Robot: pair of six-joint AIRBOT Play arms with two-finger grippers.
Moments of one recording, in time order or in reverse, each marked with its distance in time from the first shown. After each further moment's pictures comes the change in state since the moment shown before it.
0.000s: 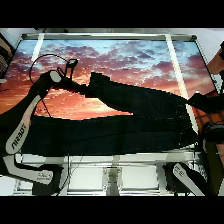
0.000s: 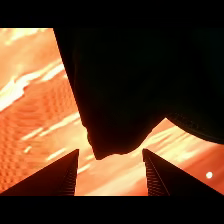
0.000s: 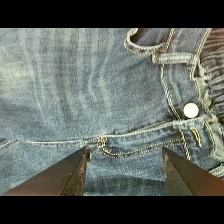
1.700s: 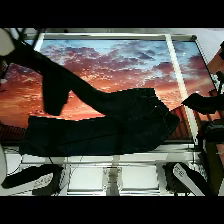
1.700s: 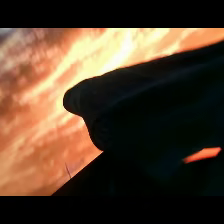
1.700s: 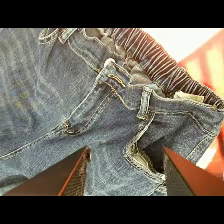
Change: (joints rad) left arm -0.121 0.289 0.507 0.633 -0.715 -0.107; right arm 0.000 0.000 -0.001 0.093 0.084 -0.006
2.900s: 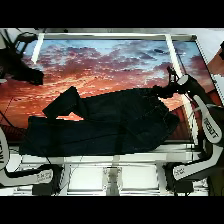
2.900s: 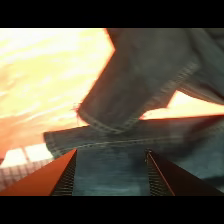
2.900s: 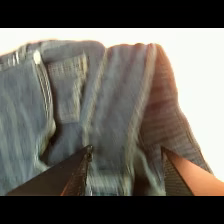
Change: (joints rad) left arm 0.306 -0.089 0.002 -0.147 -0.126 -0.034; right arm 0.418 -0.677 0.238 -0.005 -0.475 0.018
